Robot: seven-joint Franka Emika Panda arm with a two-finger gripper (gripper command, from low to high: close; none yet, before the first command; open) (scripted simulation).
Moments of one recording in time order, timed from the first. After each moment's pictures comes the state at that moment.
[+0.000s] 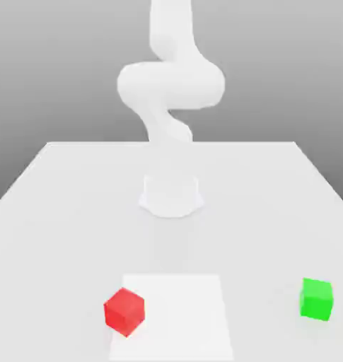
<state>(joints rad) -0.03 -0.71 0.01 -2.33 -0.01 2.34 0.84</state>
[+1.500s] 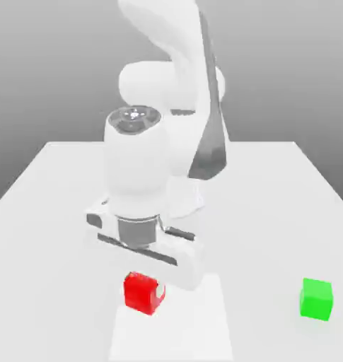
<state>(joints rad) -0.10 0.11 0.15 -2.60 -0.03 2.70 1.07</state>
